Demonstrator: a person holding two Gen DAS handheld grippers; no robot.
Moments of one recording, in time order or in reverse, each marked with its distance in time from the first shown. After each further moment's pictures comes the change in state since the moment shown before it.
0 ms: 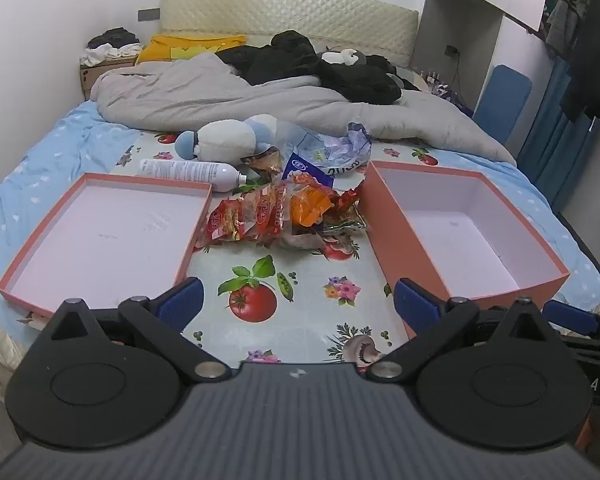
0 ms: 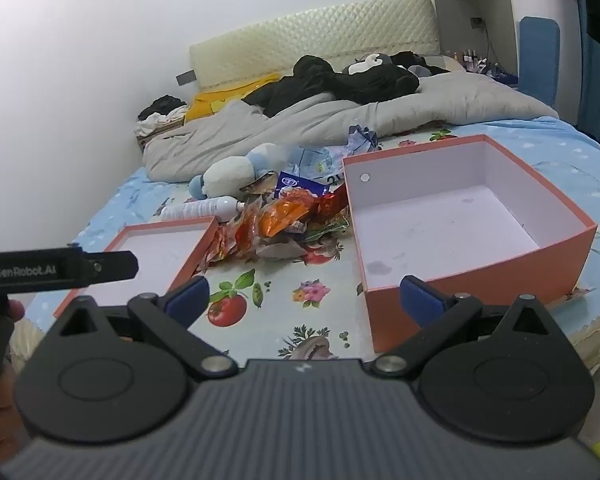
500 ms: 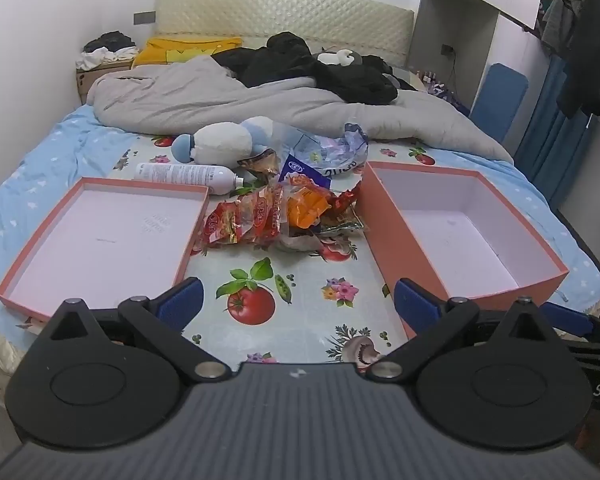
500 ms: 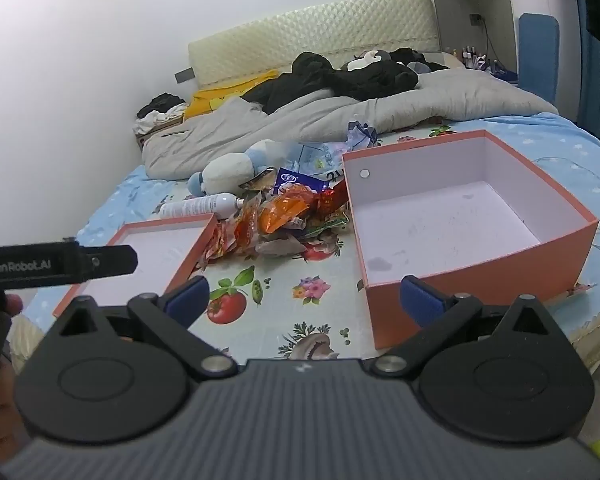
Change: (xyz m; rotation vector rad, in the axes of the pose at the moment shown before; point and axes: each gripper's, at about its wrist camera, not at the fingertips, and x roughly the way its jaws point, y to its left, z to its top) left arm -0.005 -0.007 0.004 0.013 -0.005 -0.006; right arm 0.002 0.000 0.002 0.022 0.023 0.005
